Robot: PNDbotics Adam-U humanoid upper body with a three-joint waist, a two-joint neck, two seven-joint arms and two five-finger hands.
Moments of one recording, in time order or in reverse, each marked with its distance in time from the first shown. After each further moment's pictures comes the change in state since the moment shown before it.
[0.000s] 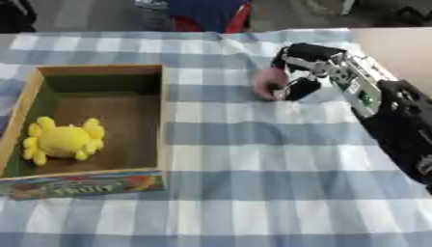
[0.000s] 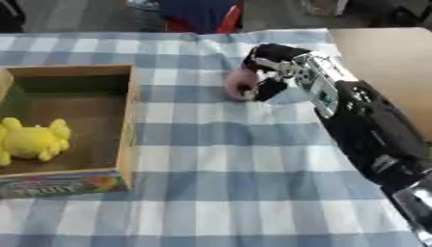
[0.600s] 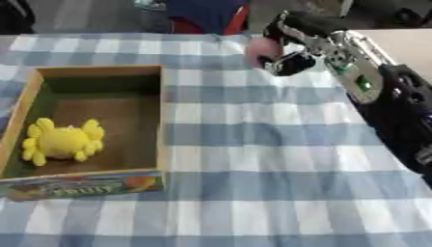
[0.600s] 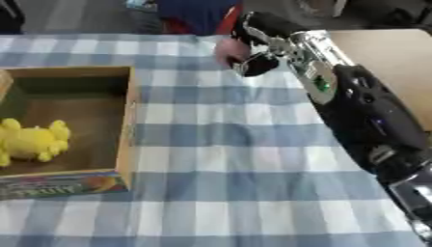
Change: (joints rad) left arm 0.000 0.000 -0.002 0.000 0.000 0.001 -0.001; right arm -0.047 0.003 -0.004 -0.110 -0.076 0.058 -0.075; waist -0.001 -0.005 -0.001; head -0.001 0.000
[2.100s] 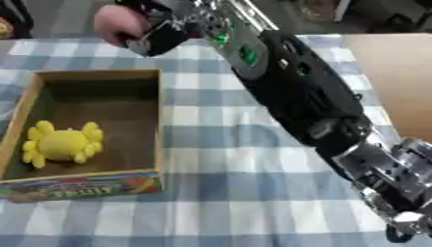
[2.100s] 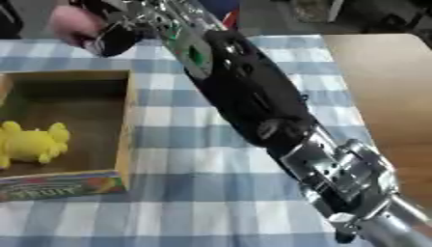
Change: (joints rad) left arm -0.005 0.009 -0.017 0.000 0.010 -0.002 -0.003; right arm -0.262 0.389 0.078 0.073 0.054 -0.080 0.038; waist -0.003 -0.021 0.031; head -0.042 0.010
